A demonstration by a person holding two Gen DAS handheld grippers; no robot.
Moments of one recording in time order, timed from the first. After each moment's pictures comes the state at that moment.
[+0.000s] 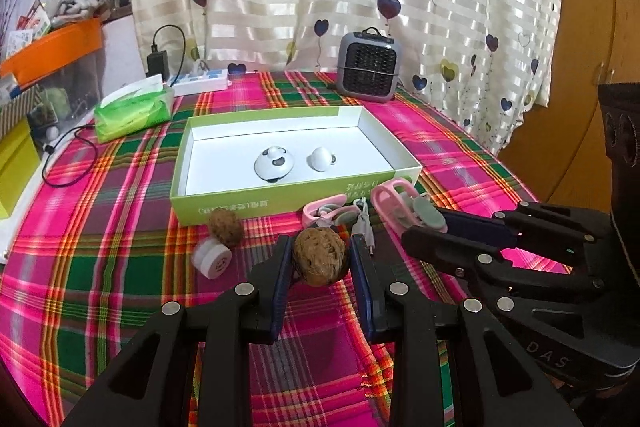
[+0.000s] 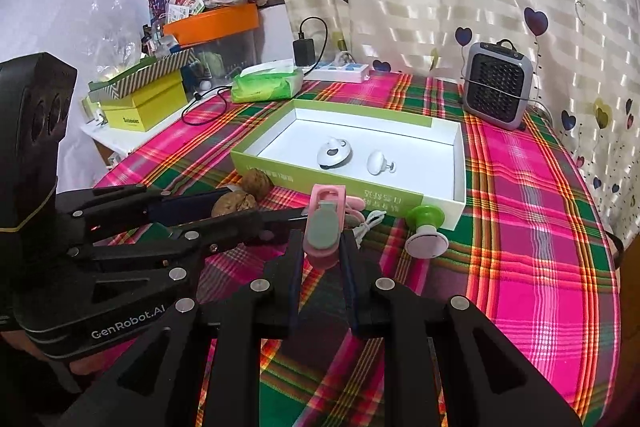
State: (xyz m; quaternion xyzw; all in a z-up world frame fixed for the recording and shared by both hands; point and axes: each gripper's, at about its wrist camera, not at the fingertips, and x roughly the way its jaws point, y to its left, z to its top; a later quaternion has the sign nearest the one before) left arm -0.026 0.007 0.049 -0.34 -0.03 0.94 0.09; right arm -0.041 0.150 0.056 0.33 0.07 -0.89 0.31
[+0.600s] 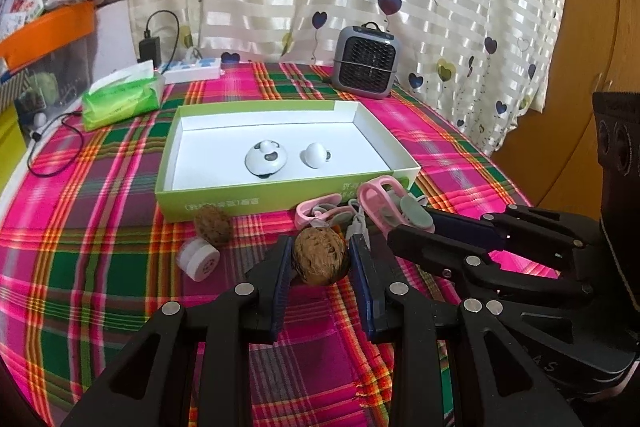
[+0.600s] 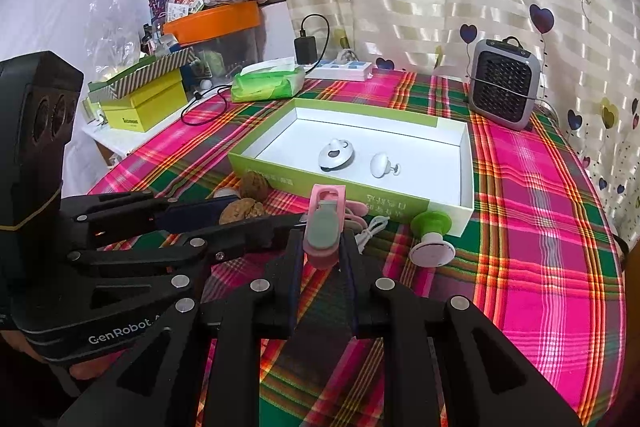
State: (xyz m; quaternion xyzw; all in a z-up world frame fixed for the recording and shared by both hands) left arm -0.037 0.006 0.043 -0.35 -0.05 0.93 0.11; right arm -0.053 0.146 0.052 0.33 0.07 -0.89 0.31
